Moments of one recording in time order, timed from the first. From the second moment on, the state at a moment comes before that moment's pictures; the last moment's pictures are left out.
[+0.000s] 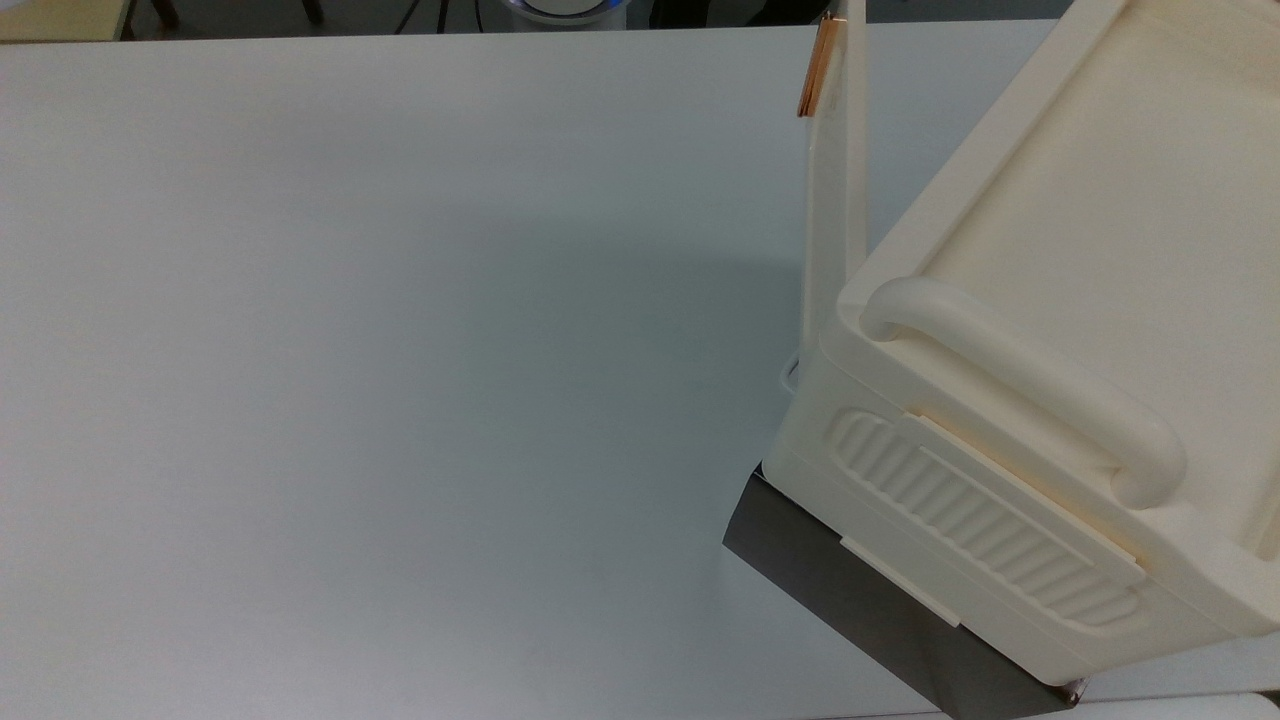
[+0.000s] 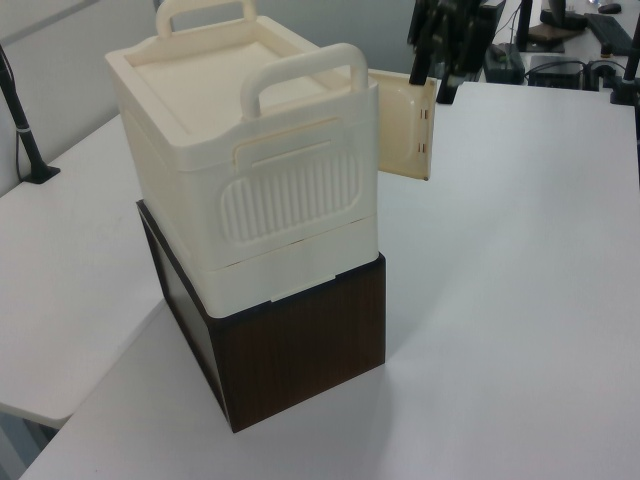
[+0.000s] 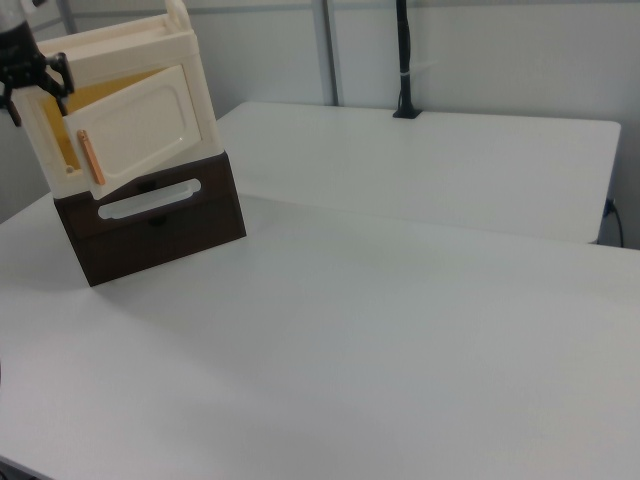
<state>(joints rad) 0.42 0.10 0.05 -1.35 0.08 1.70 -0.30</state>
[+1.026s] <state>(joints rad) 0.14 0.12 0.02 -1.38 -0.02 1.60 -0.16</state>
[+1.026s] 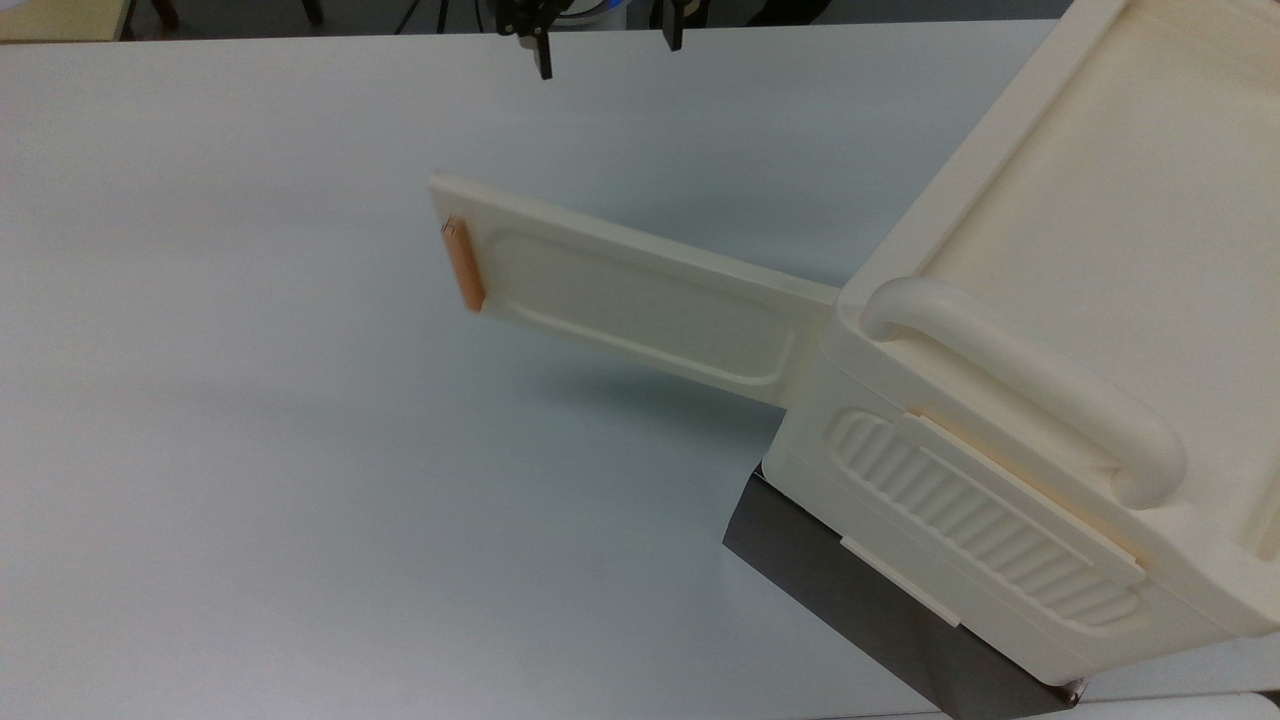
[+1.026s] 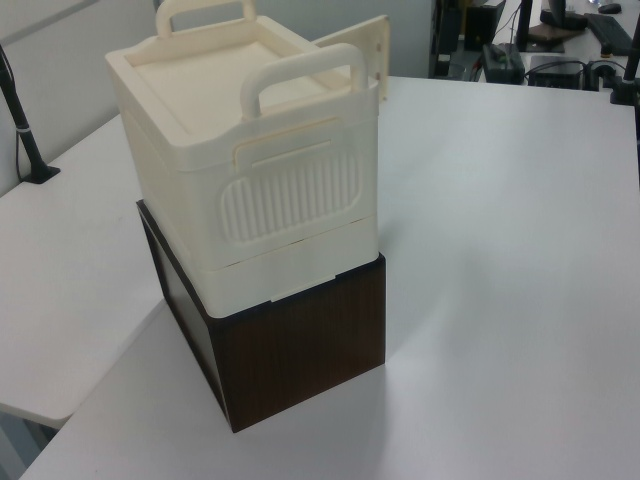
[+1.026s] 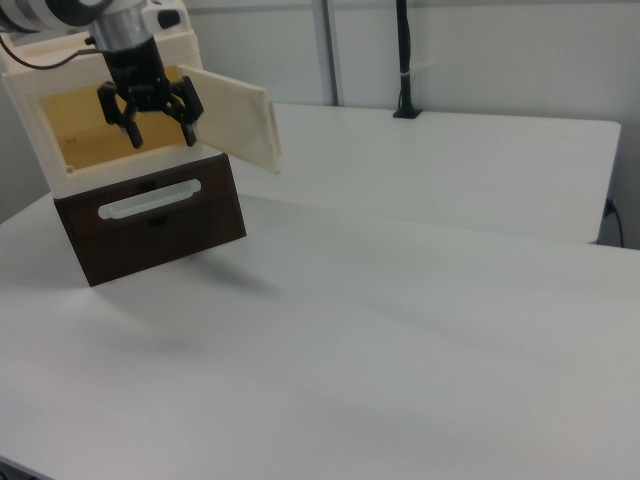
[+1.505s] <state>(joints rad) 0.07 0.11 0.01 -1.48 -0.07 1.60 -0.06</state>
